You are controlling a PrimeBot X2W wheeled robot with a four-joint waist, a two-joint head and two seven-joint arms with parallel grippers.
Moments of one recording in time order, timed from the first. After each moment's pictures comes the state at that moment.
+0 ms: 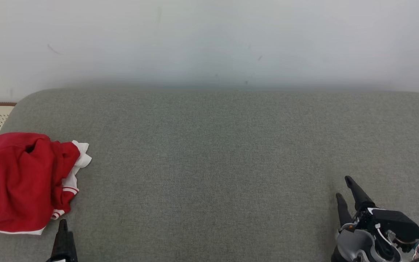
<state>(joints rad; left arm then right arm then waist) -0.23 0.04 0.11 0.42 -1.59 -0.13 -0.02 -0.41 -0.05 -0.17 0.63 1.56 0.13 0.24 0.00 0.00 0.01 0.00</state>
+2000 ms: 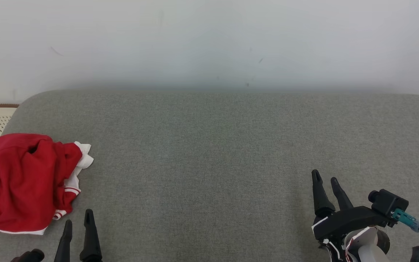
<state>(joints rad) -0.08 0.06 0.01 0.12 -0.62 0.05 -0.17 -0.25 -0.05 0.12 0.36 0.59 0.13 -0.07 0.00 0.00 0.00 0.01</state>
